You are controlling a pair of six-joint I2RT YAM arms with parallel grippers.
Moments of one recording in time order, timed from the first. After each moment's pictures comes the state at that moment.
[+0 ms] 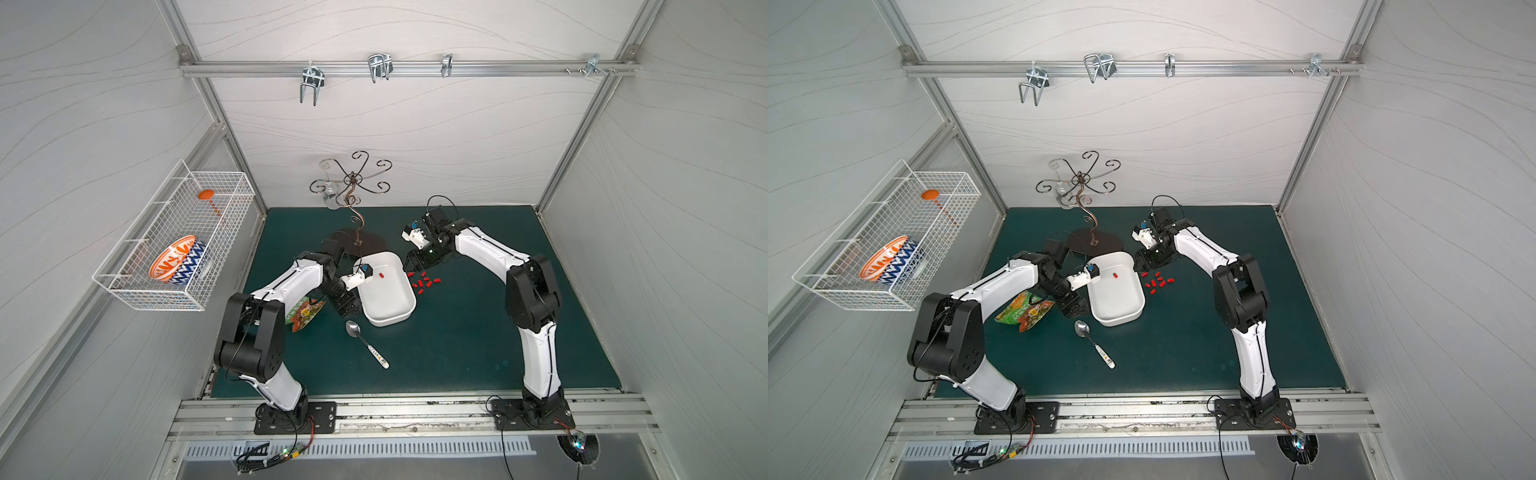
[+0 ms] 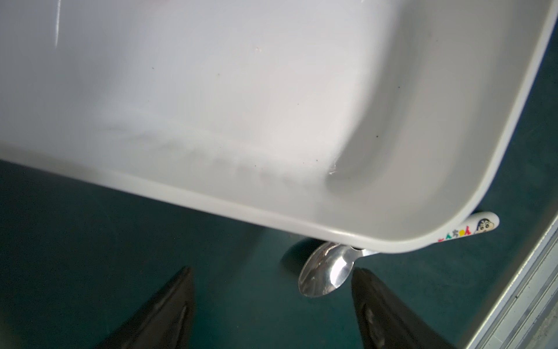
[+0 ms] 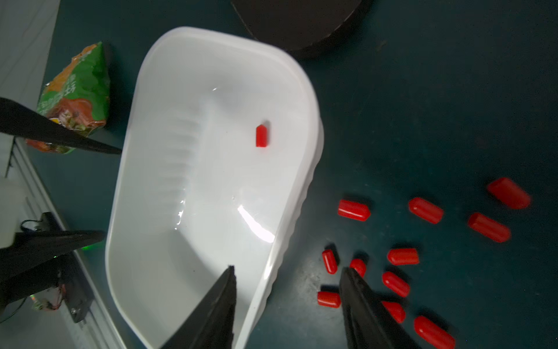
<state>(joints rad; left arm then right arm) -0.22 1.62 1.09 -0.90 0.33 0.71 0.56 2.11 1.78 -0.81 -0.42 -0.05</state>
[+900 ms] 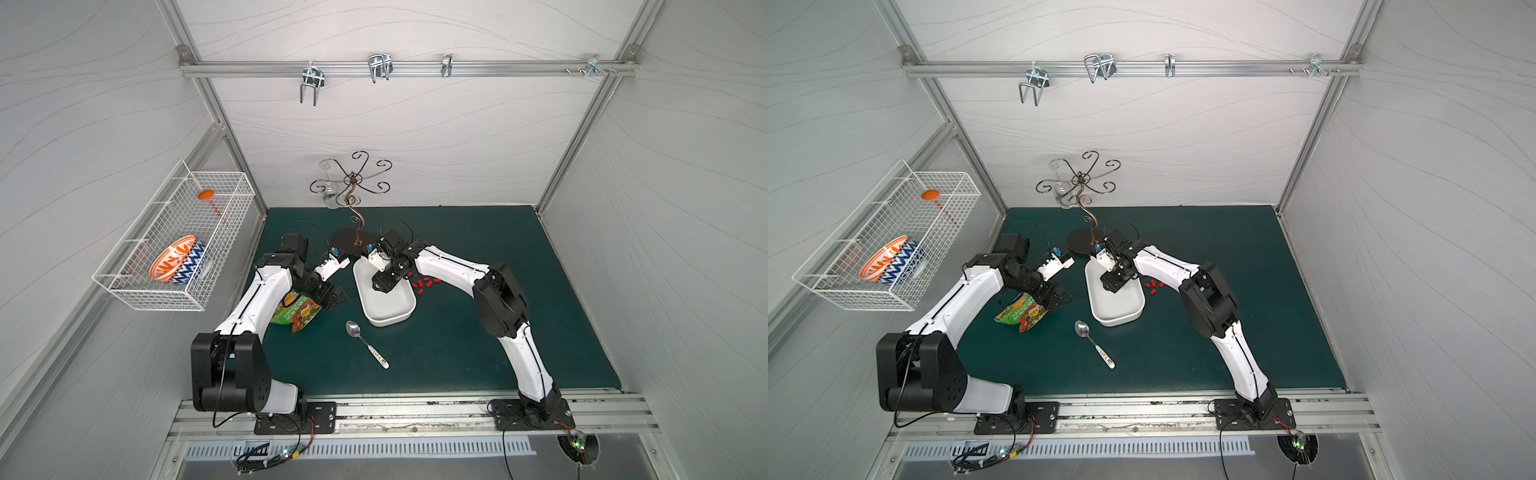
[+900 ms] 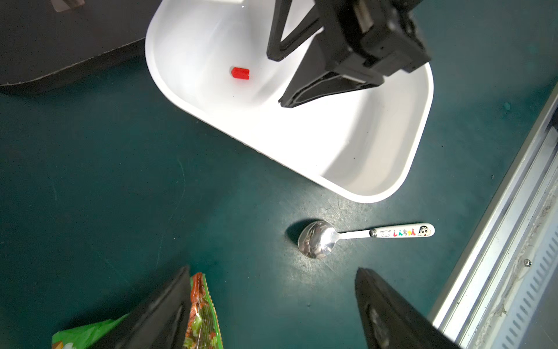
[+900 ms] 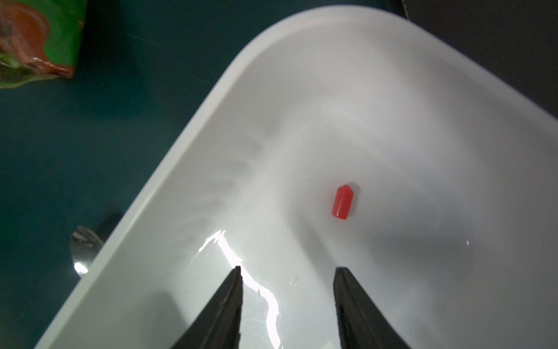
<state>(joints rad) 0.00 1.43 1.09 -0.96 0.52 0.70 0.84 2.28 1.88 -0.69 -0.22 -0.14</state>
